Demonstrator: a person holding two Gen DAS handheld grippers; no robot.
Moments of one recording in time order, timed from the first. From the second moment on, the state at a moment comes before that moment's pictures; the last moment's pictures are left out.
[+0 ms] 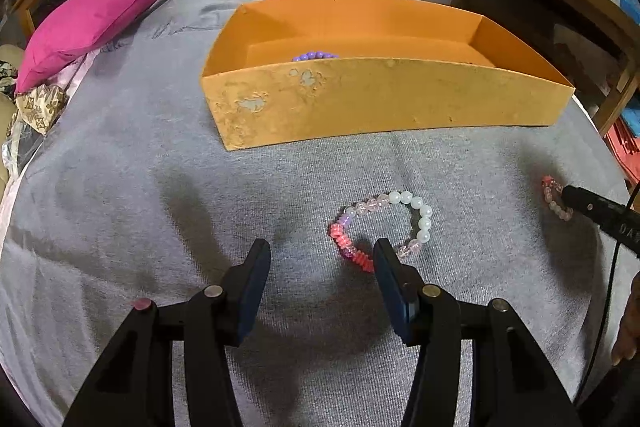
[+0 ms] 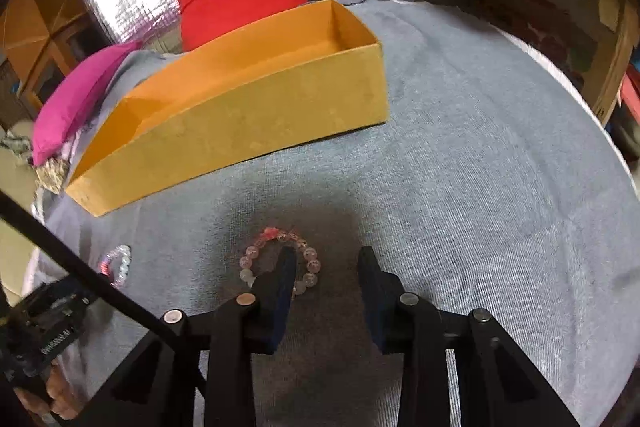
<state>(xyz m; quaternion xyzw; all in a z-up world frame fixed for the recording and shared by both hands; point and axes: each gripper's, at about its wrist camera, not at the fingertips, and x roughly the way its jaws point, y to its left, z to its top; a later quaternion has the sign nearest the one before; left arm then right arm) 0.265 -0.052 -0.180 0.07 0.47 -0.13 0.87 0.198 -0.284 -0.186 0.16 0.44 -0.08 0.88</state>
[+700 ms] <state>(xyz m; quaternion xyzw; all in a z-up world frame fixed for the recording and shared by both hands) 0.263 -0.059 -0.177 0.06 0.47 -0.15 0.87 0.195 -0.265 -0.178 0.09 0.42 -0.09 0.90</state>
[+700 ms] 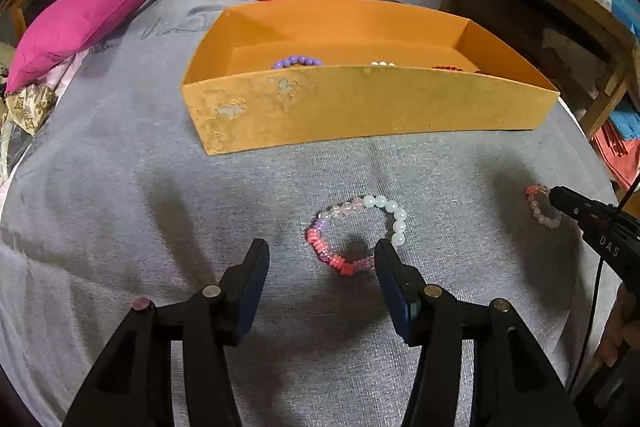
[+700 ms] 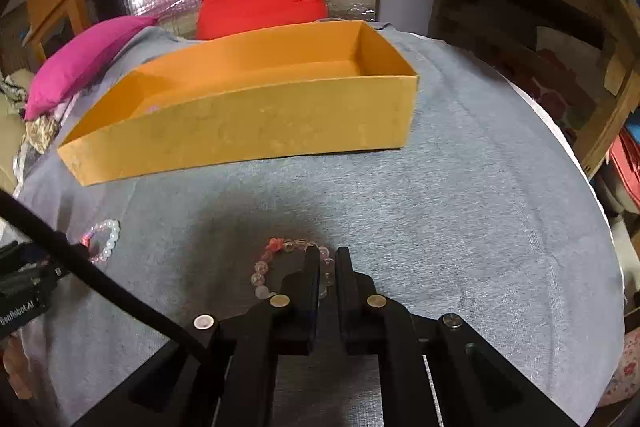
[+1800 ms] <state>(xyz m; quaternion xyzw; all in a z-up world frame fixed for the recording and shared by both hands) 0.260 -0.068 -0.181 0.05 0.46 -0.19 0.86 0.199 -0.268 -0.186 0.07 0.45 -0.09 0.89</state>
